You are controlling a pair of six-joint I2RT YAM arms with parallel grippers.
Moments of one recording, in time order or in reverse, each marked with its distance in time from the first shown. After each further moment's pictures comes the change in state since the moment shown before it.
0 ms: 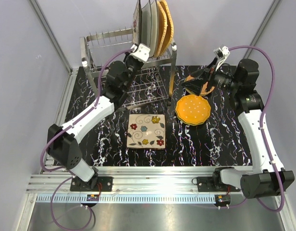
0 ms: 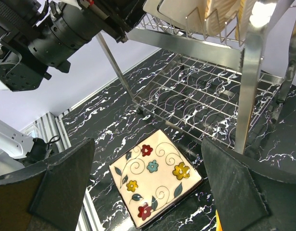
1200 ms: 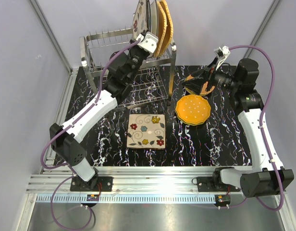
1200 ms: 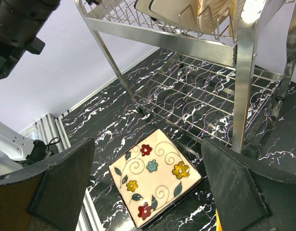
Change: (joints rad) left arm -0.068 0.060 0.246 -0.067 -0.011 0.093; right arm -0.009 0.011 0.000 0.001 0.000 0.008
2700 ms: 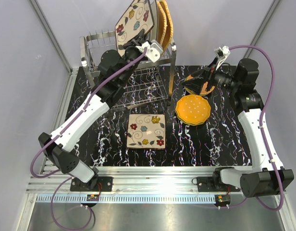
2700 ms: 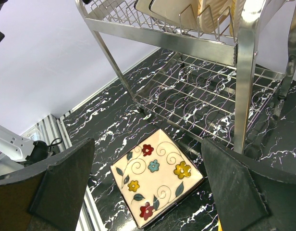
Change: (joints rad) left arm -0.022 -0.100 0.046 -0.186 0.106 0.286; right arm 0.000 0.000 0.000 0.000 0.000 0.010
